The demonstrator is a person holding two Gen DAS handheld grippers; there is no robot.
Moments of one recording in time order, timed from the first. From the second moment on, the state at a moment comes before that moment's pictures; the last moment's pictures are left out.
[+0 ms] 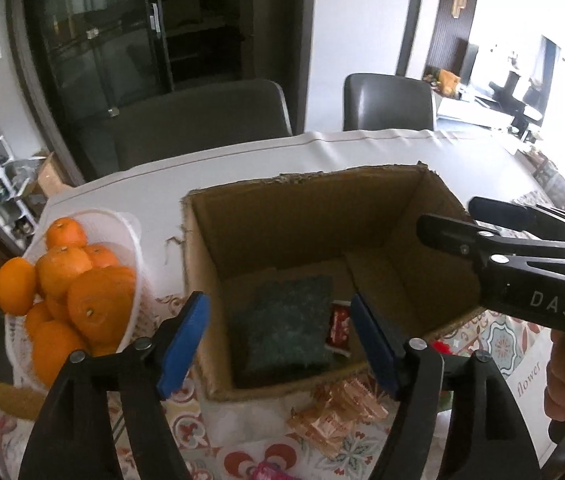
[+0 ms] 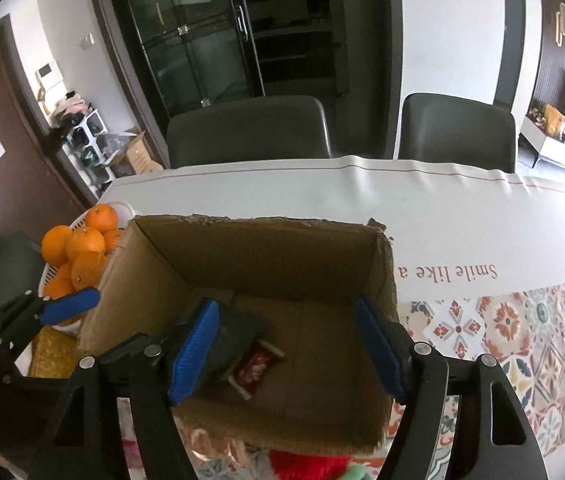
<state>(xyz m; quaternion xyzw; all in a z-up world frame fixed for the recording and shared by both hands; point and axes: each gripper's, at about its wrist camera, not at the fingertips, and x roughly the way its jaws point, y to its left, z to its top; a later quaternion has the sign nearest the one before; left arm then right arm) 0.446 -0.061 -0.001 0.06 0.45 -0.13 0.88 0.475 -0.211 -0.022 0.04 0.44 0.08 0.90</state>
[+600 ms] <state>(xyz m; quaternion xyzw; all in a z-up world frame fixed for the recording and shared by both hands) 0.372 -0.044 0.023 0.04 0.46 -0.11 0.88 0.407 -0.205 0.000 0.02 0.43 0.06 0.90</state>
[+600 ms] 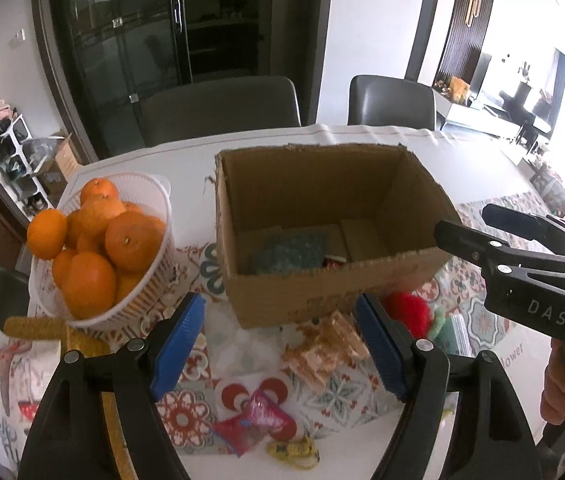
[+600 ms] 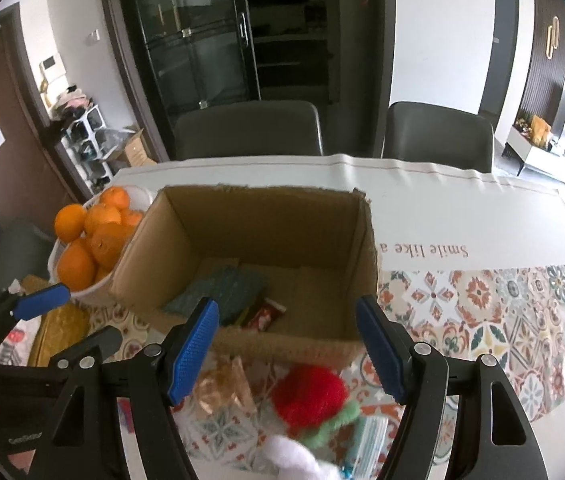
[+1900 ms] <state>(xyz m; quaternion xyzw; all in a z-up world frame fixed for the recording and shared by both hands) 0.291 -0.048 -0.061 0.03 0.59 -0.10 0.80 0.326 -0.216 -0.078 -0.02 0.55 0.06 0.83</state>
